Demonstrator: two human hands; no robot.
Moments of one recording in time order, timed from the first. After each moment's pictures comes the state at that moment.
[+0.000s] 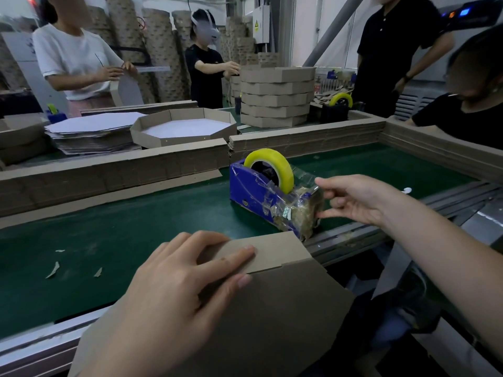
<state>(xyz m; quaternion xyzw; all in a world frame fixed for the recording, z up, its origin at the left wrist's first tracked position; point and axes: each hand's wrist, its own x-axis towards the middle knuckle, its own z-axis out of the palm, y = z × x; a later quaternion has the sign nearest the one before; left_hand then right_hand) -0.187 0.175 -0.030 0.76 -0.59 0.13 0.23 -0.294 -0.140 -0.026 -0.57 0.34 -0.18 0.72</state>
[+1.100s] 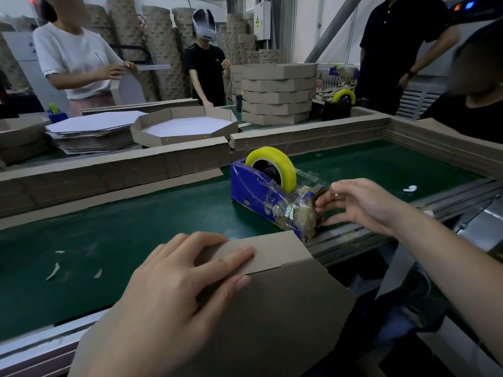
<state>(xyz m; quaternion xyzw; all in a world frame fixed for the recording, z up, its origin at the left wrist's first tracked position) -0.184 0.175 -0.030 0.76 -0.59 0.14 0.23 -0.308 -0.145 -0.046 -0.66 0.20 -0.19 0.70</state>
